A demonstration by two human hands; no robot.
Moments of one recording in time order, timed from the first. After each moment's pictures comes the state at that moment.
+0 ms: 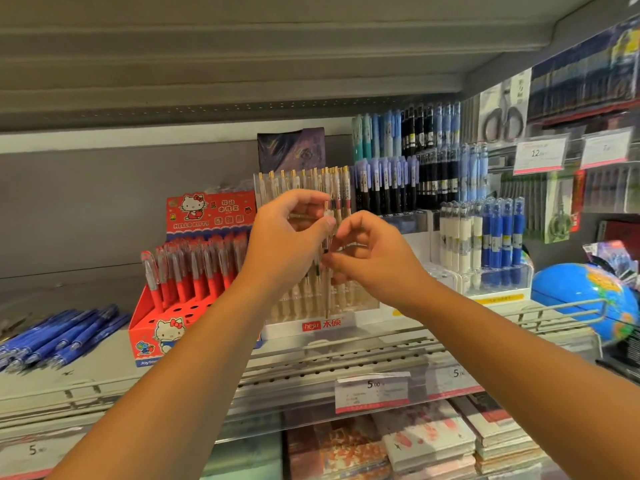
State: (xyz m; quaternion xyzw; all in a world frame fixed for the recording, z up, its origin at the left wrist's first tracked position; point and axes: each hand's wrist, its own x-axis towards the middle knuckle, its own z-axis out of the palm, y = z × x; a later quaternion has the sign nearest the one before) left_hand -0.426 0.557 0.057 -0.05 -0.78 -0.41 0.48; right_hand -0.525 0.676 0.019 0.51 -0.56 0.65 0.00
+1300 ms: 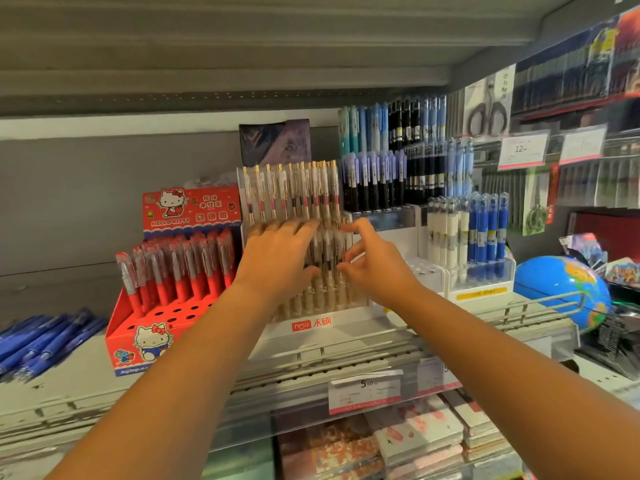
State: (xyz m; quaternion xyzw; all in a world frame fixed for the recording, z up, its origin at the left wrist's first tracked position) left_hand -0.476 0.512 0.028 0.05 -0.92 0.16 0.35; right_hand -0.575 0.664 -0.004 0.40 -0.78 0.45 0.16
